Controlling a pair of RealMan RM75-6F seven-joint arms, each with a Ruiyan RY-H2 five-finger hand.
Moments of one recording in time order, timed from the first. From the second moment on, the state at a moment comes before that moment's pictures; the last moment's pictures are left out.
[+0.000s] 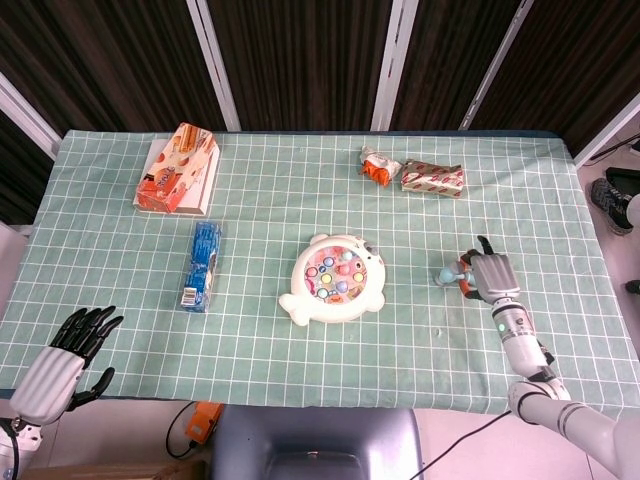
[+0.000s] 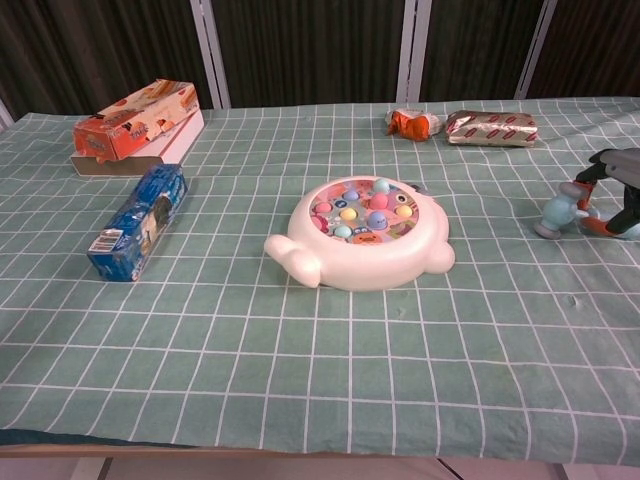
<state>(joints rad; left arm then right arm) -0.17 -1.09 0.09 -1.54 1.77 1.52 -0.12 0.57 -1.59 0.17 -0.93 -1.14 0.83 -0.13</state>
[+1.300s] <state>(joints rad) -0.17 -1.09 0.09 -1.54 1.78 1.52 -0.13 0.56 -1.45 0.22 -1.13 -1.17 0.86 -0.01</state>
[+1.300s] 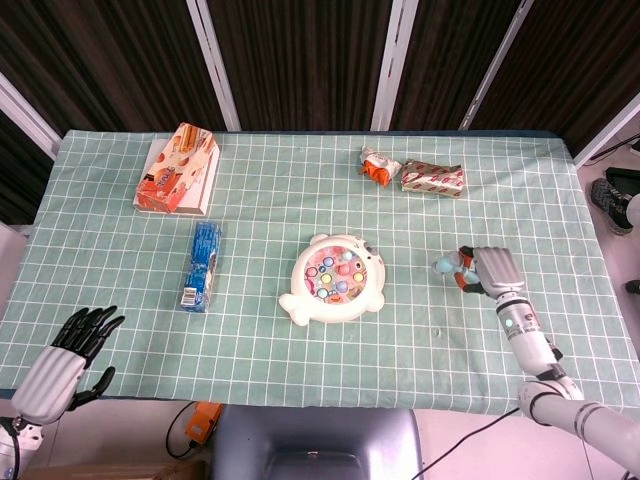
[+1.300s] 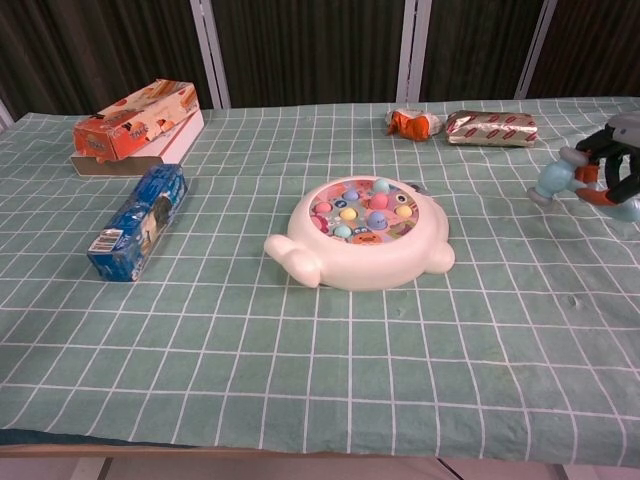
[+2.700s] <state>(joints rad) -0.18 -1.08 0.09 -1.53 1.78 1.51 -0.16 1.07 -1.53 0.21 -1.77 -0.43 1.24 -1.24</state>
